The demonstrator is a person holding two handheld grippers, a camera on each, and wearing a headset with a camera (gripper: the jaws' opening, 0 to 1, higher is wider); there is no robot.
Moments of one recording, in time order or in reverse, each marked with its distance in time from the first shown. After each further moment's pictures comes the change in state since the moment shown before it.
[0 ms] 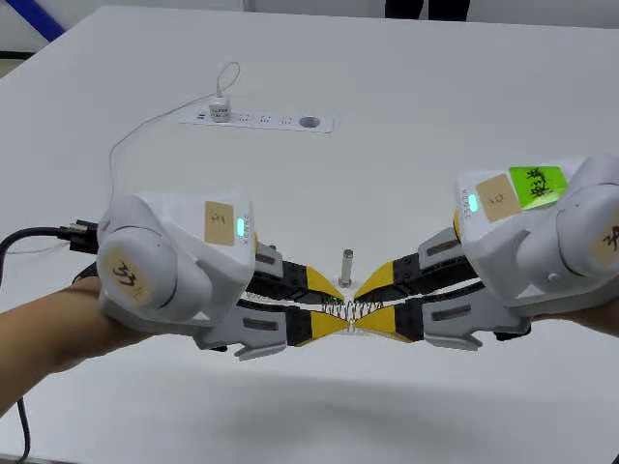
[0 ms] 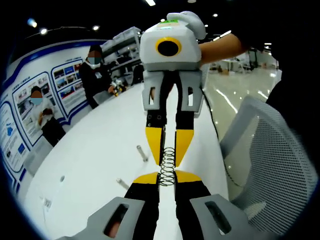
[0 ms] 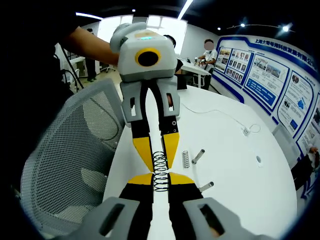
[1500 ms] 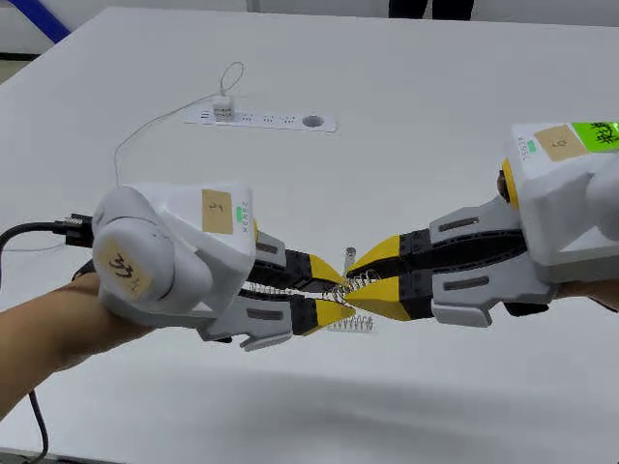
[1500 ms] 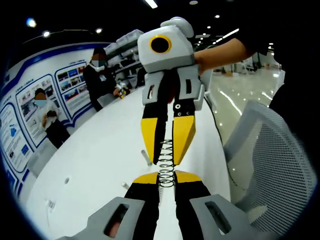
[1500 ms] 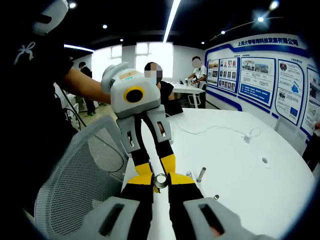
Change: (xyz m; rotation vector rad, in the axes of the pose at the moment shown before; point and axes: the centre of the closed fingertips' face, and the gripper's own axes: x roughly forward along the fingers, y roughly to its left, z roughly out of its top) left arm -0.001 0.007 0.011 0.003 -0.020 0.043; right arm -0.017 -0.006 0.038 0.169 -0.255 0.017
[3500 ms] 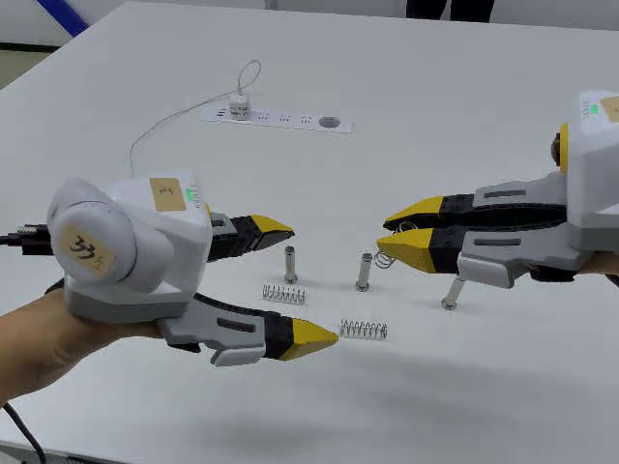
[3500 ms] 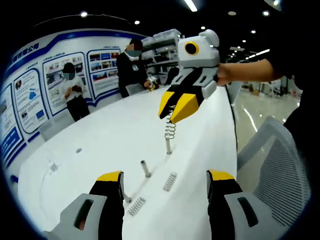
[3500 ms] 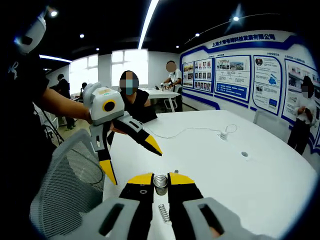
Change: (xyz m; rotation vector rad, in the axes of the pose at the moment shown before) left arm -0.037 0.033 -0.032 -0.260 -0.017 0.187; right arm -0.020 -0.059 0.002 0.110 -0.042 -0.197
